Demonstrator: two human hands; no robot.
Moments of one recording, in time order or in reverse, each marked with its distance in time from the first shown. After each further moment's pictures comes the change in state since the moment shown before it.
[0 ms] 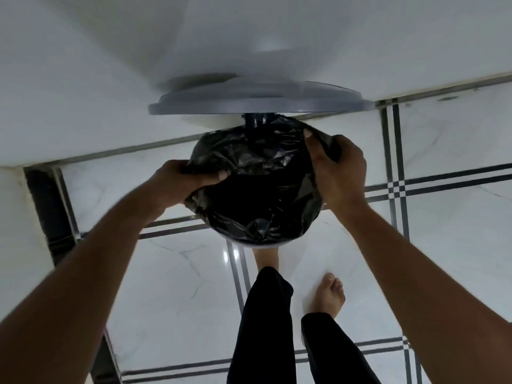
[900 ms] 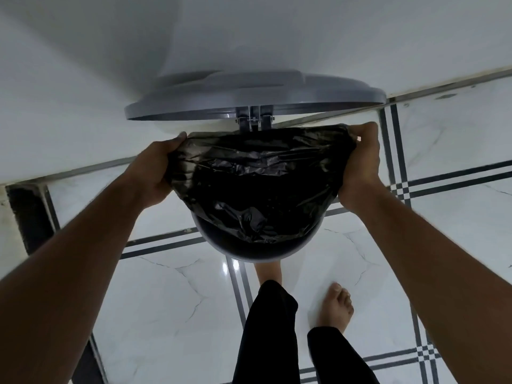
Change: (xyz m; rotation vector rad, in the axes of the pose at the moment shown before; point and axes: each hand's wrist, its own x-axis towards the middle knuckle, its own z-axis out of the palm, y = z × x) left_hand 0.072 -0.003 -0.022 -0.568 -0.044 0.045; right_hand 0.043 0.015 0.000 0.738 -0.068 0.427
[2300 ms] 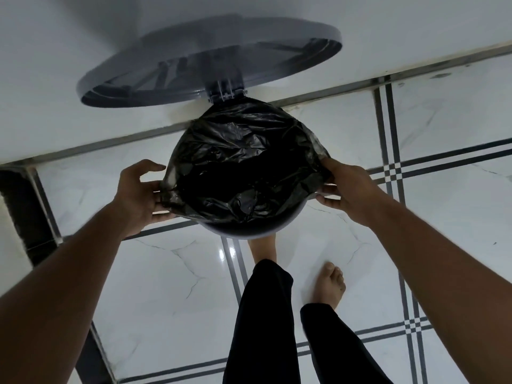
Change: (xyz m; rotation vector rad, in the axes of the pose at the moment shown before) left_hand -0.043 -0.072 -0.037 0.024 0.154 -0.316; right_hand -0.007 0.055 -0.061 -0.372 -0.073 0.236
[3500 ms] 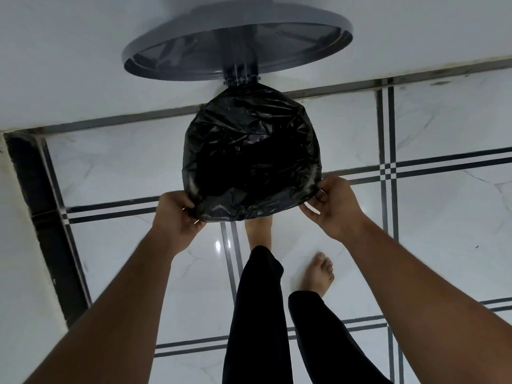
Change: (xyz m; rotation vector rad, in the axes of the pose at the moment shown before) left_hand -0.037 -0.097 0.049 -0.623 0.001 -0.038; right_hand -0.044 0.050 0.015 0.401 -0.023 0.177
